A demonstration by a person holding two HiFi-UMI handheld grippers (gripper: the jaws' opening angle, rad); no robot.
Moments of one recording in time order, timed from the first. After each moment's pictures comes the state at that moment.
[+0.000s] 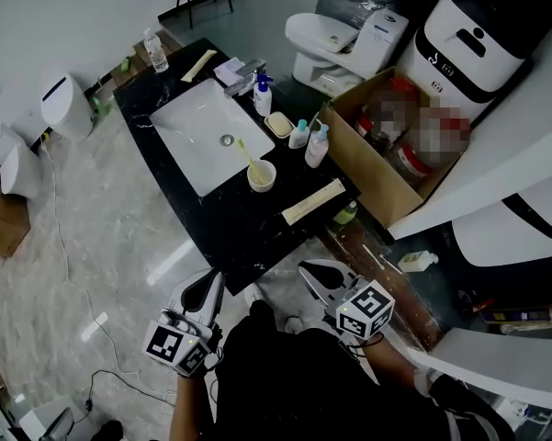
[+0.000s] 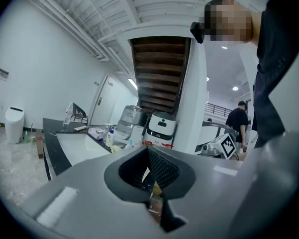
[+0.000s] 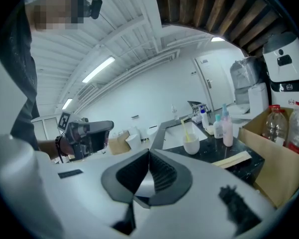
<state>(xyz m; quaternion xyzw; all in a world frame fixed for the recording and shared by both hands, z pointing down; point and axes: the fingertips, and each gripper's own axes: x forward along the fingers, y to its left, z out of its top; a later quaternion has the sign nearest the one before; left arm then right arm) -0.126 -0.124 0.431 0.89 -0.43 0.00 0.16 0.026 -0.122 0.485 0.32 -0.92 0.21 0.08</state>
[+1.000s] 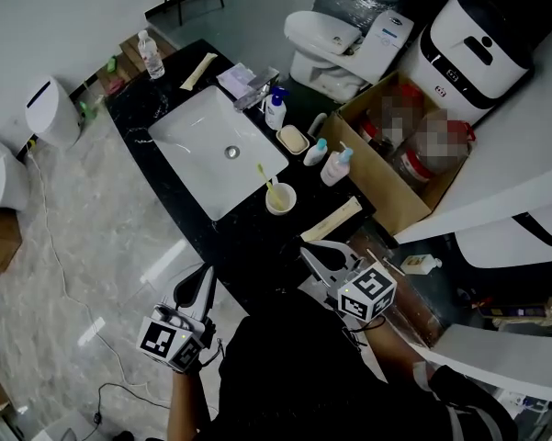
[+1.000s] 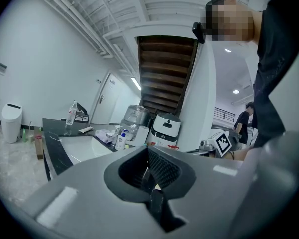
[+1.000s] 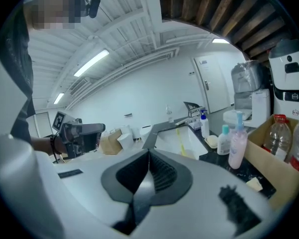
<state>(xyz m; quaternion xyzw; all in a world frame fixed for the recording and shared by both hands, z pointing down) -0.199 -0.222 0.441 0.89 -0.41 0.00 0.19 -0.023 -0.239 0.486 0.35 -0.91 0.19 0.11</state>
